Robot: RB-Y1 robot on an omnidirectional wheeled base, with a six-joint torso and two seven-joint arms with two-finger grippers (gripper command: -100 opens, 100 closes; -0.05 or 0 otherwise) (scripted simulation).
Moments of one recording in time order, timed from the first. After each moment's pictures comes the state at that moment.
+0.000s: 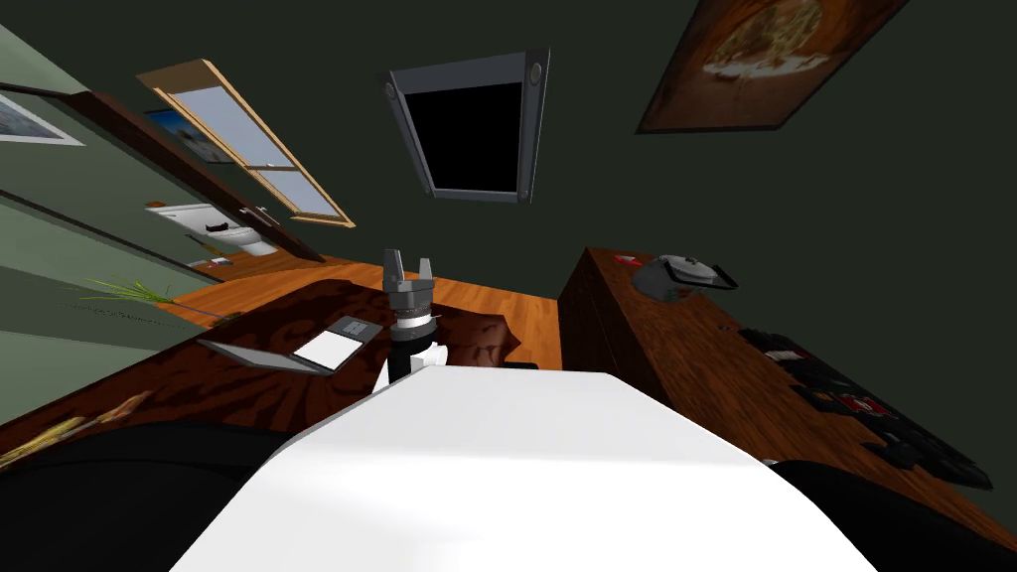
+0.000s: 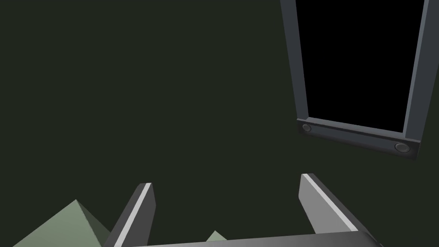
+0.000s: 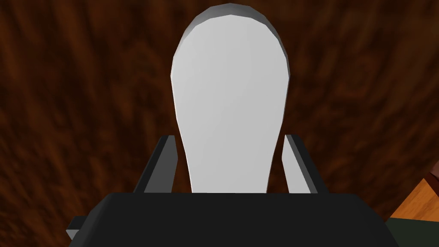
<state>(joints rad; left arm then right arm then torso) 0.52 0.01 -0.06 -2.32 -0.05 -0.61 0.01 1.23 -1.67 0.57 -1.07 -0.29 -0.77 0.40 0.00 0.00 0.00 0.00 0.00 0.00</state>
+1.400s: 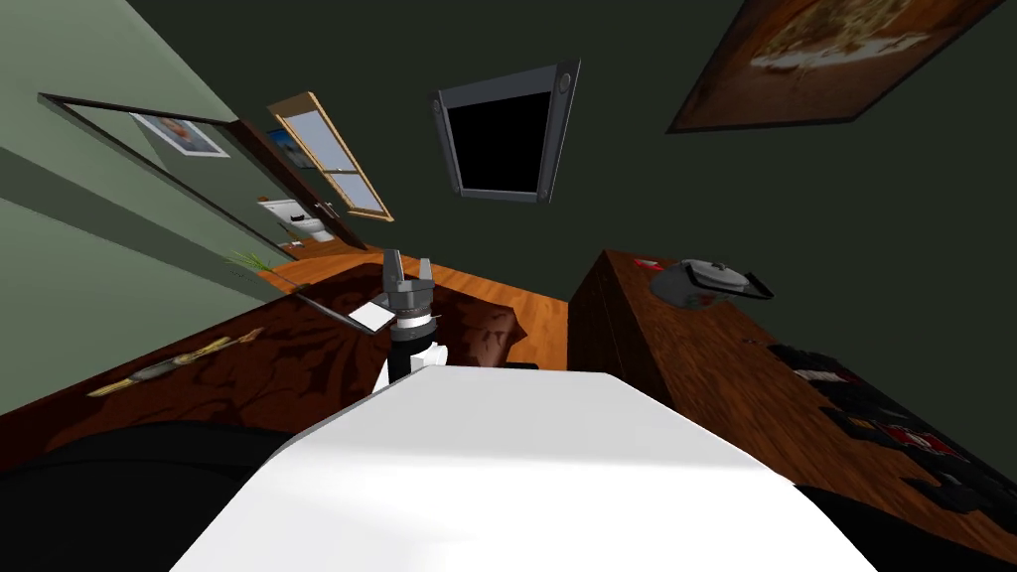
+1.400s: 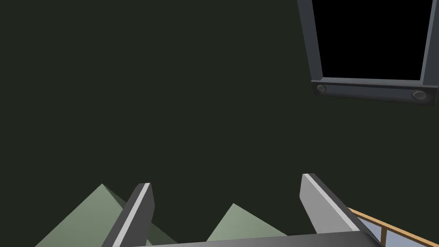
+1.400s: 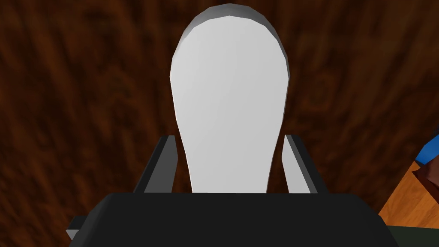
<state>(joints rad) 0.52 0.01 -0.06 -2.32 -0.05 -0.61 0.01 1.56 -1.84 0.46 -1.39 -0.67 -0.66 0.53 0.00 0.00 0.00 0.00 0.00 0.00</state>
